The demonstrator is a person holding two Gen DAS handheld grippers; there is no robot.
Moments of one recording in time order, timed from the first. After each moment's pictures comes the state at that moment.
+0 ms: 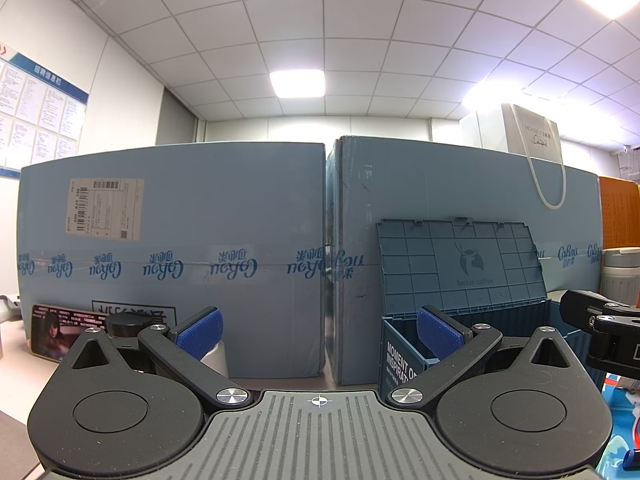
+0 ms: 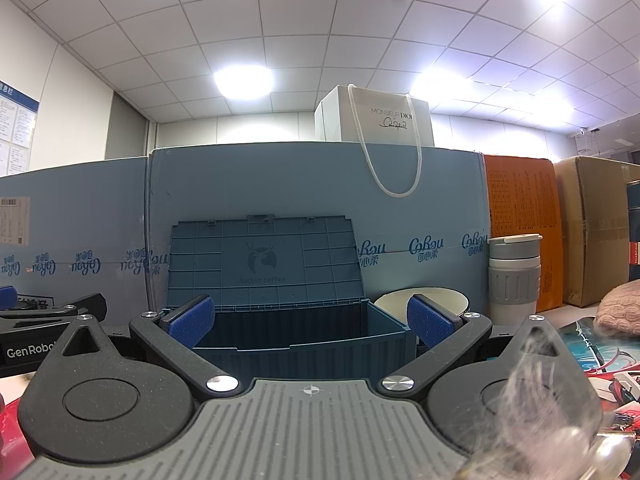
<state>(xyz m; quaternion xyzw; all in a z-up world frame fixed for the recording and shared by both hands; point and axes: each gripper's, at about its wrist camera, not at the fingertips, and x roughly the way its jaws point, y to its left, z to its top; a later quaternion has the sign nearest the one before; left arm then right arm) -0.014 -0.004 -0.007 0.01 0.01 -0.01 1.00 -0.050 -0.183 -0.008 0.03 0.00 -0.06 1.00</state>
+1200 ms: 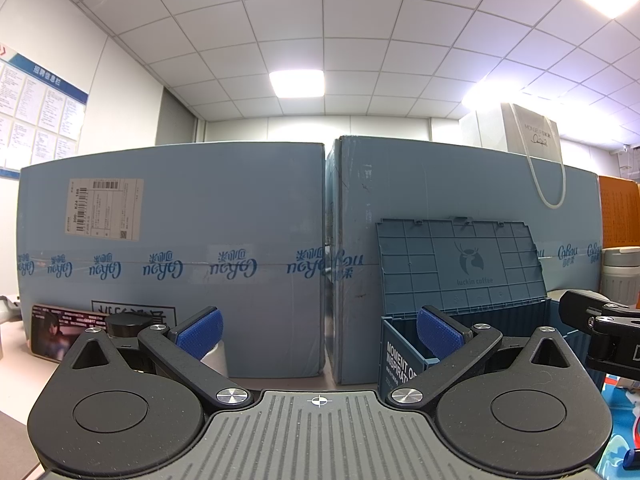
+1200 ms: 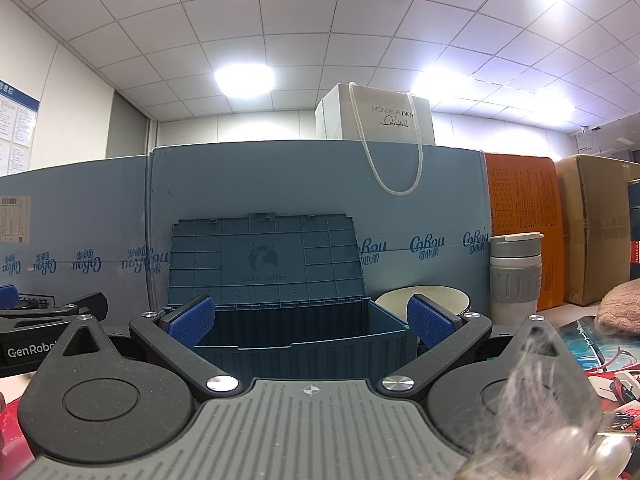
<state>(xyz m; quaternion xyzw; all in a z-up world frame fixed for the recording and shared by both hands) -0.014 -0.004 -0.007 0.01 0.01 -0.01 1.00 -0.049 -0.183 -0.009 0.03 0.00 -0.05 1.00</state>
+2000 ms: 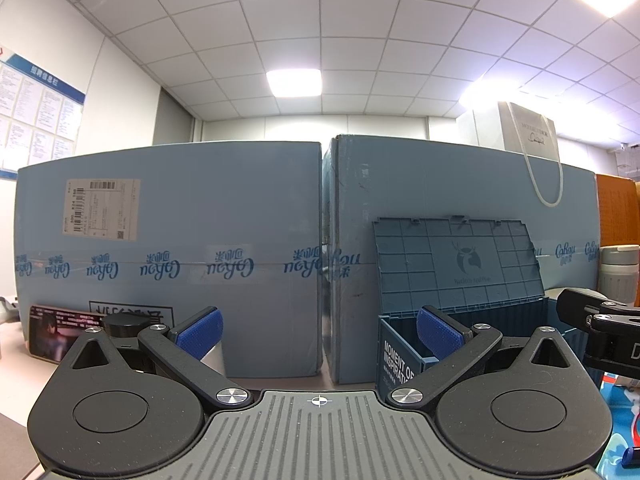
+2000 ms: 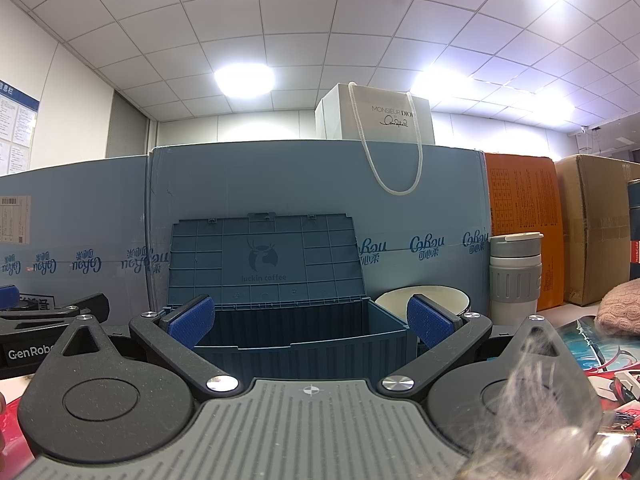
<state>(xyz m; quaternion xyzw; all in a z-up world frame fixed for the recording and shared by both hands) -0.014 -0.004 -0.007 0.01 0.01 -0.02 1.00 -0.050 -0.183 -0.009 0.03 -0.01 -0.05 1.00</state>
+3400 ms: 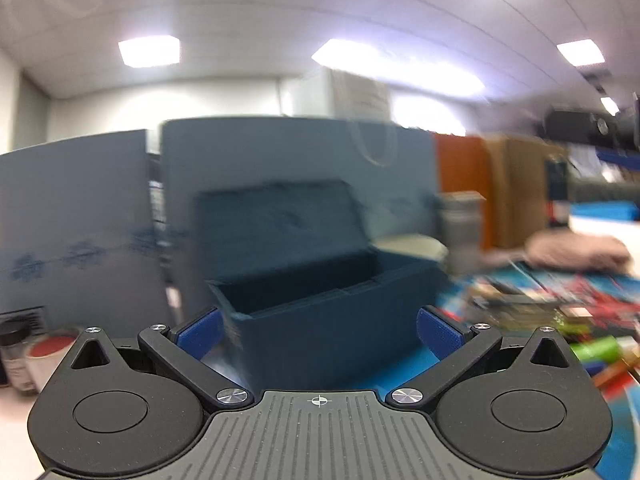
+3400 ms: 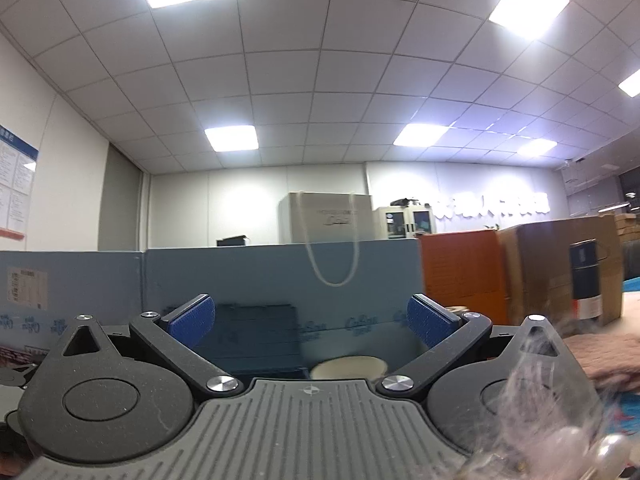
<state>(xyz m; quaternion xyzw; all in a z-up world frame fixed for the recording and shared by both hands) -0.058 -0.045 0.006 0.09 0.08 -0.26 0.96 -0.179 -0.257 0.042 0.03 -0.08 -0.07 0.99</state>
